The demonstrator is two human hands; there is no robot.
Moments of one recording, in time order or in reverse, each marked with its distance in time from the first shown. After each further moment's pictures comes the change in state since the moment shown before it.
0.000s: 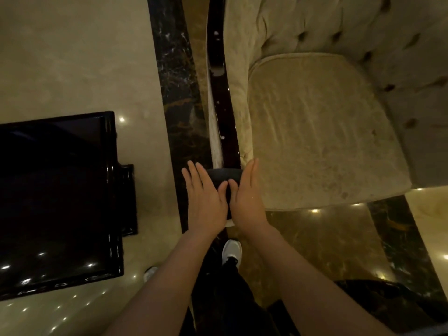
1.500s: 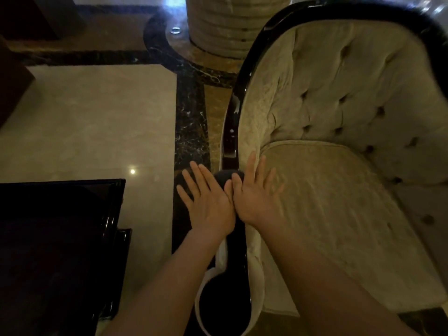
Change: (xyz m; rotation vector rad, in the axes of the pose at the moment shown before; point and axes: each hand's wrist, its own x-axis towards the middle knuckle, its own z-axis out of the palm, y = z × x) left_hand 0.153 0.077 -0.049 0.175 0.207 -0.025; right_hand 0.170 -0.087 -0.055 -0.318 0.008 -0.078
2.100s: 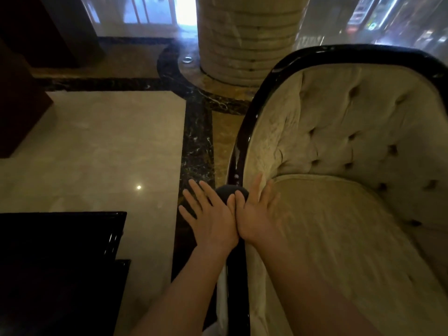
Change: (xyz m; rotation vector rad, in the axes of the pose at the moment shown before) left_hand 0.072 0.036 -0.021 -0.036 0.014 -0.092; right_hand 0.064 -0.027 -0.031 0.138 -0.072 0.023
